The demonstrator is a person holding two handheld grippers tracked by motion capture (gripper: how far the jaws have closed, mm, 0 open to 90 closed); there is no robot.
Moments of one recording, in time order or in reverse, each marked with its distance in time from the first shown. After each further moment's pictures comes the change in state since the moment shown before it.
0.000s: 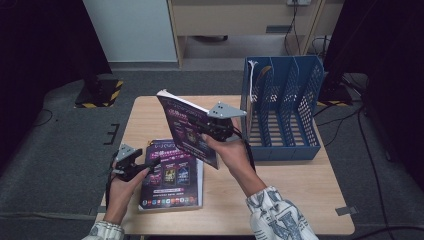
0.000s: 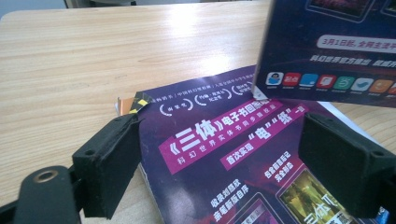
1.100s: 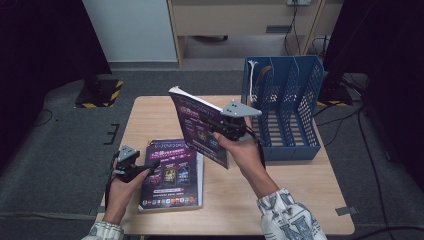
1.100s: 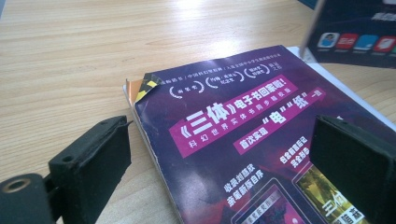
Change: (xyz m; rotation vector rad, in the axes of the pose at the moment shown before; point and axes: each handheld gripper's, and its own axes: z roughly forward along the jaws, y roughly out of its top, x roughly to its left) left arm 0.003 -0.005 0.003 0.051 0.031 0.004; right arm -0.012 0.006 -0.031 -0.006 -0.038 0.004
